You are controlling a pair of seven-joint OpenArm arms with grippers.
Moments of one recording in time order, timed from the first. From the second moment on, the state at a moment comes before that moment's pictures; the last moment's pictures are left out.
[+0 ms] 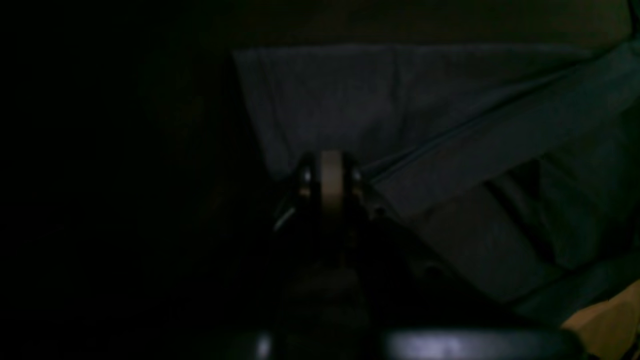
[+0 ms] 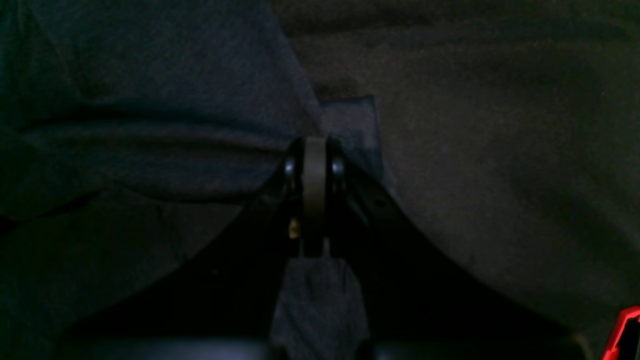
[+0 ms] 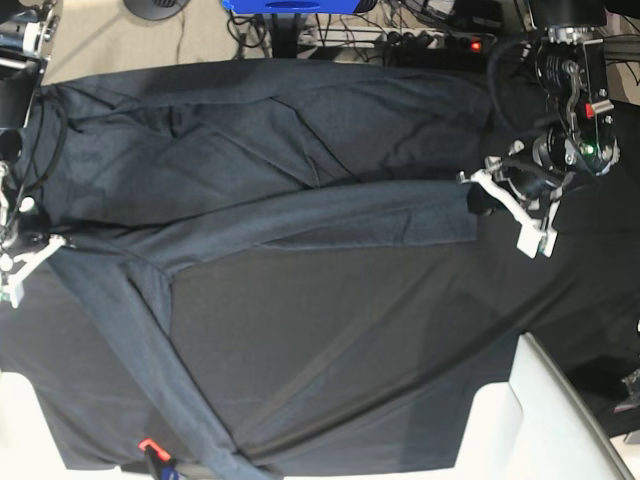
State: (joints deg) left arm 13.0 -18.2 -15.9 92.0 -33.9 -18.5 52.6; right arm 8.4 19.7 17.3 63.5 9.4 13.7 -46.2
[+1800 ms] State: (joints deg) left arm 17.8 -18.2 -16.0 94.9 -26.3 -18.5 49.6; right arm 0.2 16.5 23.2 71.1 9.4 13.1 -52.5
